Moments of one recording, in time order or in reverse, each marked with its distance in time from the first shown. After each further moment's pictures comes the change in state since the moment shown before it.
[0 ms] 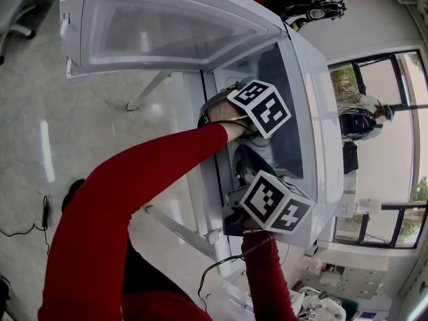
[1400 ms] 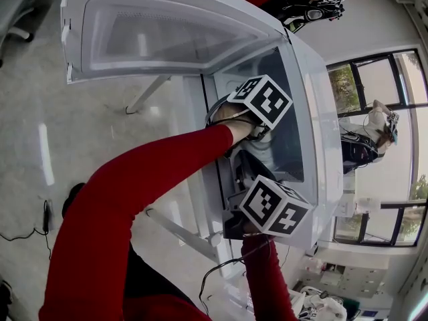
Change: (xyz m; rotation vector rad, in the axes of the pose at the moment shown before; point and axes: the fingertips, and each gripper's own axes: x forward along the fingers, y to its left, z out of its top) left arm -0.002 -0.009 0.007 -0.237 -0.008 -0.134; right arm 0.001 -0.001 -0.005 -0.006 0.008 -0.027
